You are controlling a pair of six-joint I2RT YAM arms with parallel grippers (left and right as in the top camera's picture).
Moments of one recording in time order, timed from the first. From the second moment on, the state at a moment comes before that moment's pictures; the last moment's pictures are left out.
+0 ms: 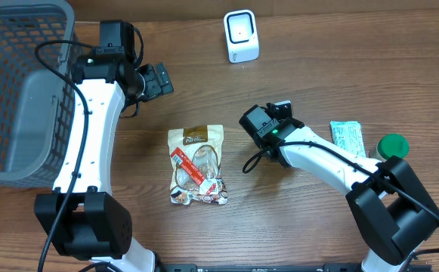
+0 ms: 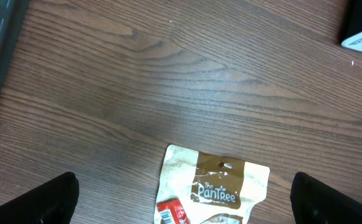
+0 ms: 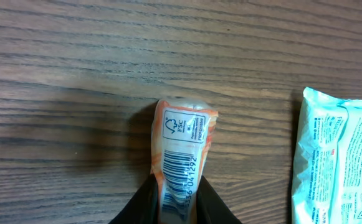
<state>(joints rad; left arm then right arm) 0.01 1.77 1.67 -1.09 -0.01 -0.38 0.68 1.87 1.20 -0.75 0.53 0.53</state>
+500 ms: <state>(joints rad) 0.01 1.77 1.67 -1.09 0.00 -0.38 0.73 1.87 1.20 -0.71 0.50 0.52</state>
